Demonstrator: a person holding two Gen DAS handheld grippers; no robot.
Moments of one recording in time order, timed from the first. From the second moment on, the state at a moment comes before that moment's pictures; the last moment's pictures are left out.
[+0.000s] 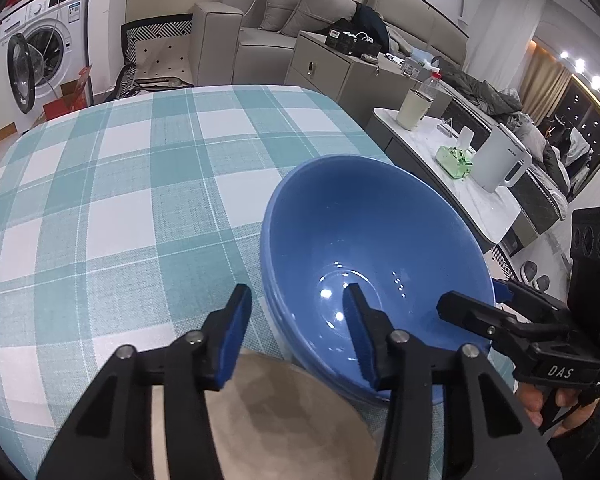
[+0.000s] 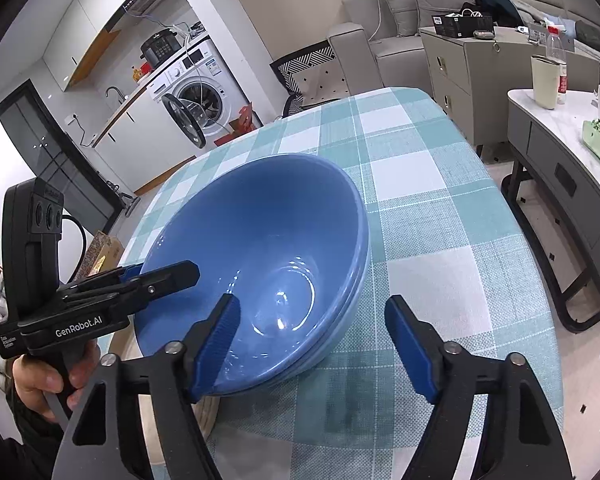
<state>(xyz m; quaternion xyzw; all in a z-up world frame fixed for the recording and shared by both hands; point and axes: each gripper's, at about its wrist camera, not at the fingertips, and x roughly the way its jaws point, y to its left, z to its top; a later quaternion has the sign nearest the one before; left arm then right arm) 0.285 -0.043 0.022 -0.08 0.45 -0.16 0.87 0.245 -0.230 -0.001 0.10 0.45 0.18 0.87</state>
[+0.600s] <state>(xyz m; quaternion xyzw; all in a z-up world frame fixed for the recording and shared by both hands) 0.281 -0.049 0.025 -0.07 0.45 -0.15 0.88 0.238 -0.221 0.003 0.07 0.44 0.16 0.88</state>
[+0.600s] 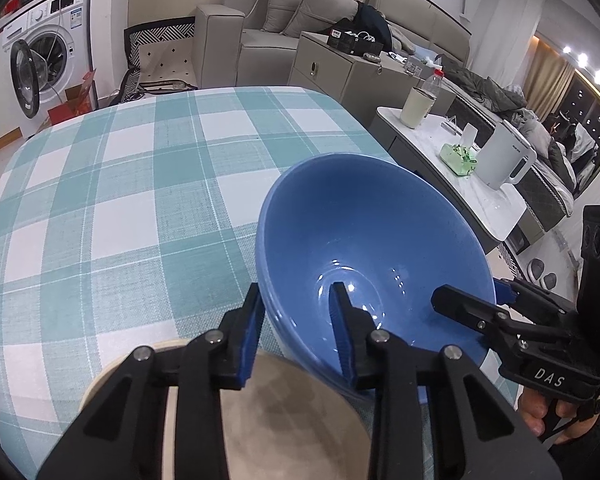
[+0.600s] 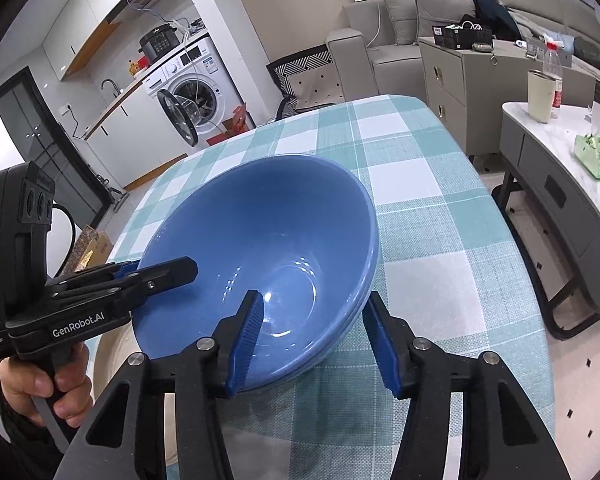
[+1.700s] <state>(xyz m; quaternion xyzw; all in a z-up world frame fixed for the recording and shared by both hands) 0.260 -0.054 0.056 -0.06 0.42 -0.15 0.89 0.215 -0.224 0.036 0.06 0.41 0.14 0.90</state>
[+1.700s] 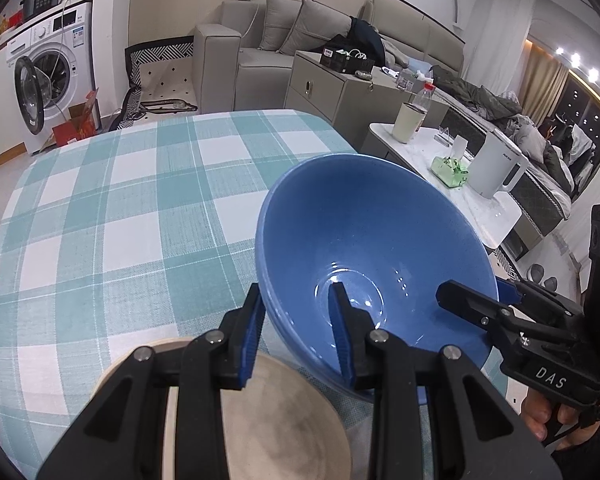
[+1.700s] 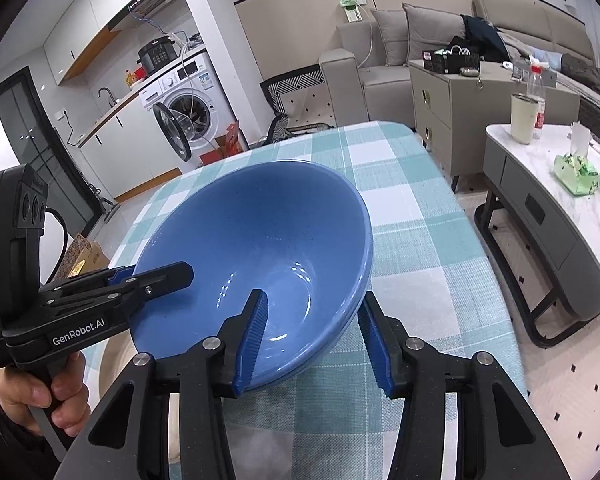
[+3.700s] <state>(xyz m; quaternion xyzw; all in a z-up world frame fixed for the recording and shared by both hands) 0.130 0.060 0.070 -0.12 0.39 -0.01 0.91 0.144 -0.094 0.056 -0.02 0.40 0.26 0.88</state>
